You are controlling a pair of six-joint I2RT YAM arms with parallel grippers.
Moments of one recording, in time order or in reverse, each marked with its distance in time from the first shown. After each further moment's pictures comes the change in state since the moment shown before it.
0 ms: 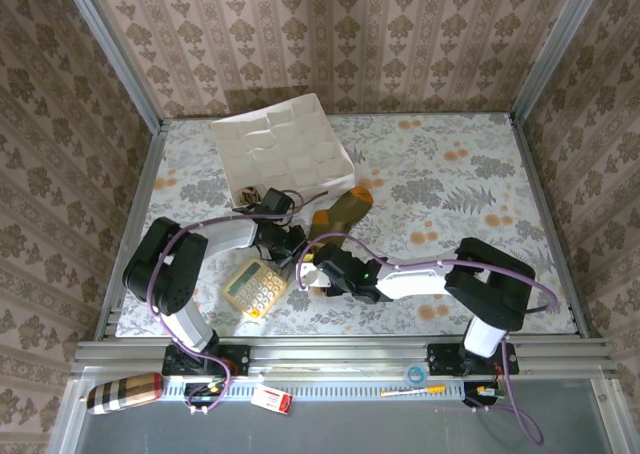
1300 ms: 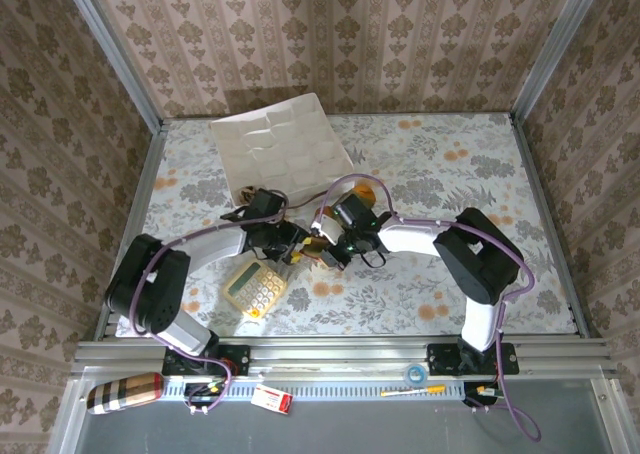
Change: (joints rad) left arm 0.002 -0.129 -0.075 0.101 -0.090 -0.315; right arm -0.340 0.126 0.216 -0.245 -0.723 0.574
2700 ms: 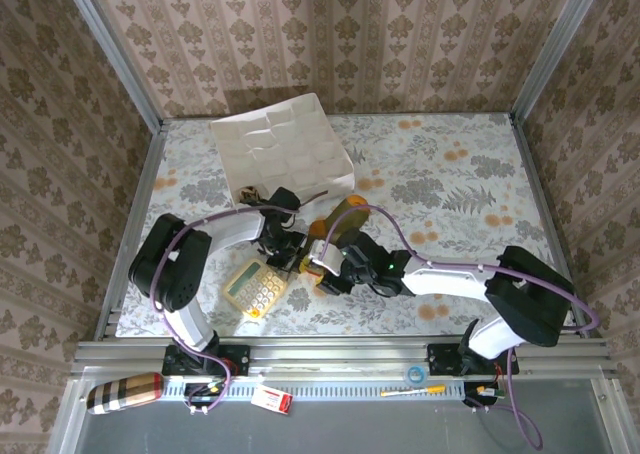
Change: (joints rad) left arm -0.045 0.167 0.193 -0.409 0.035 -0.218; right arm 0.229 -0.332 -0.301 0.240 0.304 -0.090
